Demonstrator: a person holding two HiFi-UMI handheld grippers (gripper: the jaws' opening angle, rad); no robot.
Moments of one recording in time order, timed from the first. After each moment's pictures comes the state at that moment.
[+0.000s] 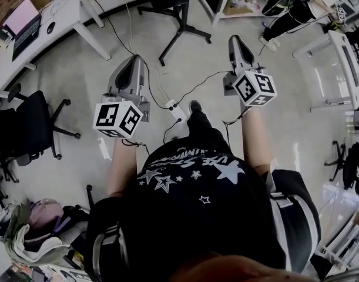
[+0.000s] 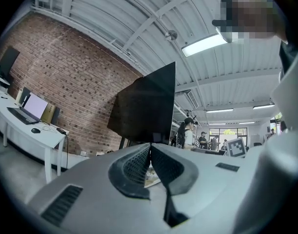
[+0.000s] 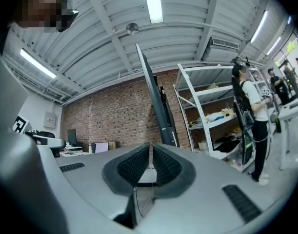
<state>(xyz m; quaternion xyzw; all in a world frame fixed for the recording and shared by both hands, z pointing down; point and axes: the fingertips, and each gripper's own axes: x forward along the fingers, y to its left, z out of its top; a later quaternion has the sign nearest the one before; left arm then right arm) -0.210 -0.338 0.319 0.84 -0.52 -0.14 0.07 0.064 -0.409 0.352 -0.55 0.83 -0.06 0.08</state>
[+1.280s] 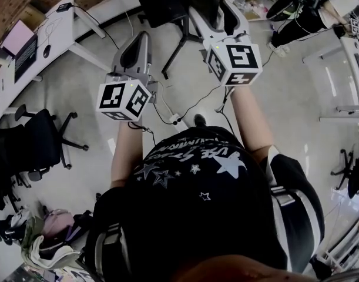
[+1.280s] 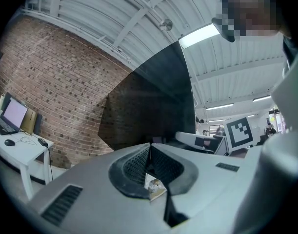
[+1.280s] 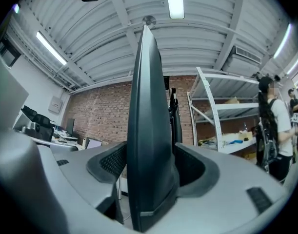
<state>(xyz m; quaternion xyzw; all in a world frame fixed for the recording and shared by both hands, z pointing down) -0.123 -0.530 0.267 0.85 -0.51 -0.13 0.03 0.022 -0.590 0.252 -0.52 0.85 0.06 0.04</state>
